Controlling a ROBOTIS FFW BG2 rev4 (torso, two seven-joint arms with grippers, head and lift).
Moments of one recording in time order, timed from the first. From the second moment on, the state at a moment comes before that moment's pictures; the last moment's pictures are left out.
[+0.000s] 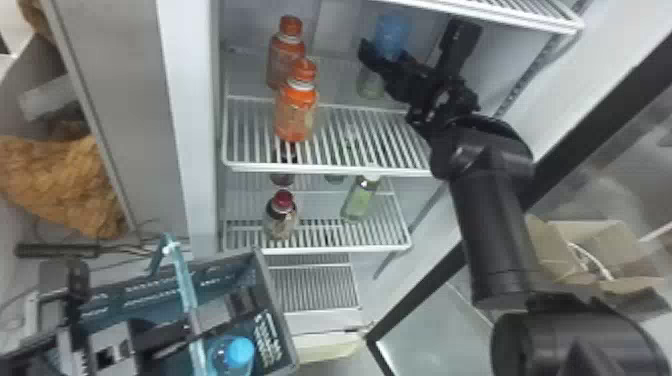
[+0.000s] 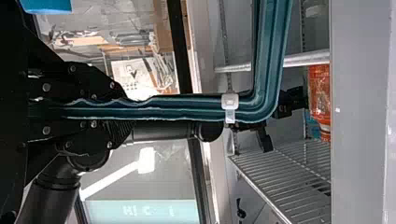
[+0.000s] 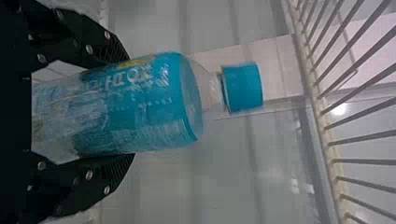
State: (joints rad) left arm 0.35 0.05 0.14 -1.90 1.06 1.32 -0.79; right arm -0.51 -0.18 -0.06 -1.19 -0.22 0.29 0.34
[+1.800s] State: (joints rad) left arm 0.36 0.06 0.13 -1.90 1.09 1.29 -0.79; right arm 0.09 -0.17 -0.12 -2.01 -0.39 0.38 0.41
